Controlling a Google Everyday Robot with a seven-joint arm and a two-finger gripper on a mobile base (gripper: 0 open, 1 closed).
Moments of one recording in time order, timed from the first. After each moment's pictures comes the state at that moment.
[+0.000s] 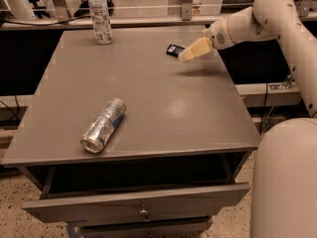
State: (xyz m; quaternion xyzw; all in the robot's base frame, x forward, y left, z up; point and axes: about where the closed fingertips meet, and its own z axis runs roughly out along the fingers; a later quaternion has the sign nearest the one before) arm 0.783 -0.139 0.868 -0.42 0.77 0.21 0.42
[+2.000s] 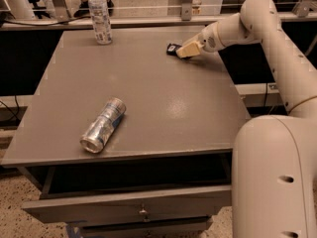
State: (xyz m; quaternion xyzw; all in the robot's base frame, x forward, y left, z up) arm 0.814 -0.119 0.837 -0.43 0.77 0.22 0.41
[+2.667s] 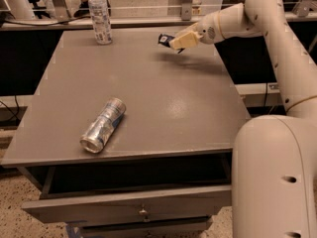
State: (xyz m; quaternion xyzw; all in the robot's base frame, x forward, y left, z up) arm 0.792 -0.091 0.881 -0.45 0.73 0.28 0.43
